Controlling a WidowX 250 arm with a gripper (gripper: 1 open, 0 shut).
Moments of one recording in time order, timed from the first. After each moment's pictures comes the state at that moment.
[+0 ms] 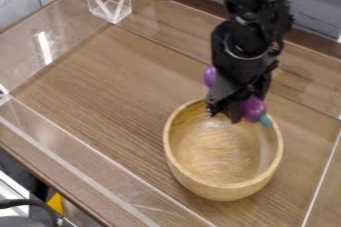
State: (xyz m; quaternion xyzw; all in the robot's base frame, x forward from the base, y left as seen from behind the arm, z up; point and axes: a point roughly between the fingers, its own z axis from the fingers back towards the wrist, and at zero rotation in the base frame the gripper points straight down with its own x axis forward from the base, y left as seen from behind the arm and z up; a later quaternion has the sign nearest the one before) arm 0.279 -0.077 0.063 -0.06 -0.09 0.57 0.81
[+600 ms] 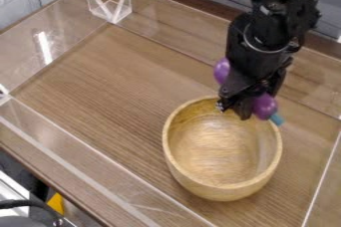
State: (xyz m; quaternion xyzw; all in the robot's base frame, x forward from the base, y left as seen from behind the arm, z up) arm 0.281 -0.084 0.077 -0.04 -0.10 0.57 0.82
